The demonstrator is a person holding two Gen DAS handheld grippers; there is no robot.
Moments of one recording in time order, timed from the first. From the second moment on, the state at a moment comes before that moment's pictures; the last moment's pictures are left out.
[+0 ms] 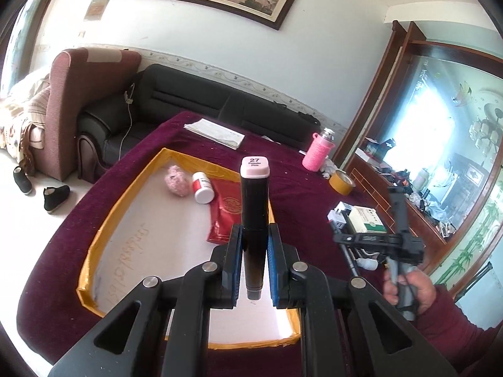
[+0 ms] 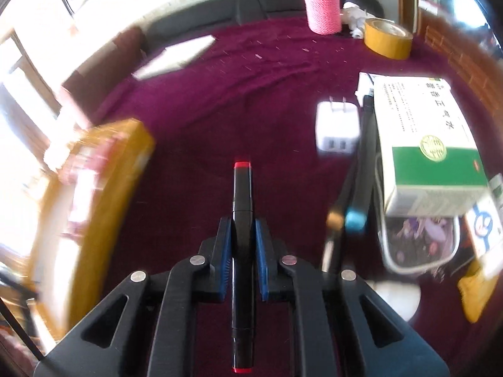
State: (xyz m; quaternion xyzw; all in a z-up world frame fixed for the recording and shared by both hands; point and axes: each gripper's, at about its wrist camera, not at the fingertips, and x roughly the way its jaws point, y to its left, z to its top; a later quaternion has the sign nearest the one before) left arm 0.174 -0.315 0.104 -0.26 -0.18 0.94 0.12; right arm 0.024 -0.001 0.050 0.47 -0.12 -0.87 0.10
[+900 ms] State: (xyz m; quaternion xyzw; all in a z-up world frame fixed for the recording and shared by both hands) left arm 0.013 -0.358 0.045 -0.46 -0.10 0.88 0.05; right arm -0.027 -0.235 0.039 0.57 -0.17 -0.74 0.31
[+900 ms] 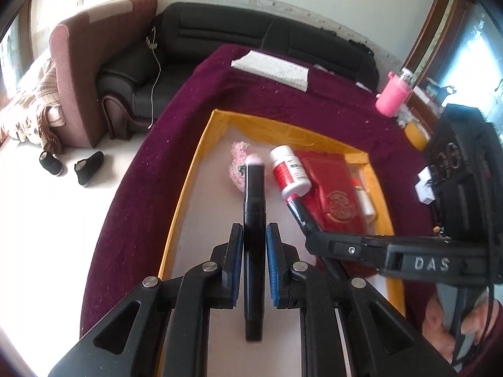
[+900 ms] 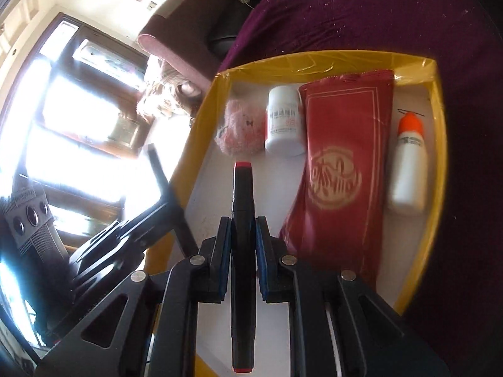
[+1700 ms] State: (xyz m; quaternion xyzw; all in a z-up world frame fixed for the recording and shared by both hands) left arm 0.018 -0.365 0.045 -0.43 -0.19 0.88 -0.02; right arm -0.022 -0.187 0.096 0.48 -0.15 -0.82 0.27
